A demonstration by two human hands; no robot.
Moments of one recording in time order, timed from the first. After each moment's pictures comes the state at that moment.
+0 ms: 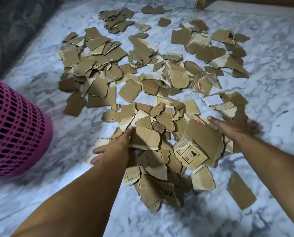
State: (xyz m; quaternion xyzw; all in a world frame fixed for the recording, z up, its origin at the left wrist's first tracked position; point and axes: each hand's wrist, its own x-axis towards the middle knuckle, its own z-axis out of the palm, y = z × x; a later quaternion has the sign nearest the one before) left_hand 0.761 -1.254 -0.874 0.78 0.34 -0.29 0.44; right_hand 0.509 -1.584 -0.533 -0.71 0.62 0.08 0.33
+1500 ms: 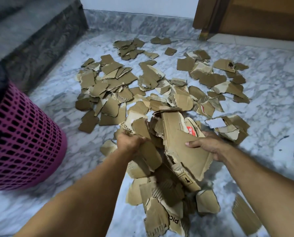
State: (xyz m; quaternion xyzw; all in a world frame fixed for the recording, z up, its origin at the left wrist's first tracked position) left_hand 0.700 -1.324 -0.500 0.78 0.16 -0.27 0.53; right_hand 0.564 -1.535 -0.497 -0.64 0.50 0.11 0.58
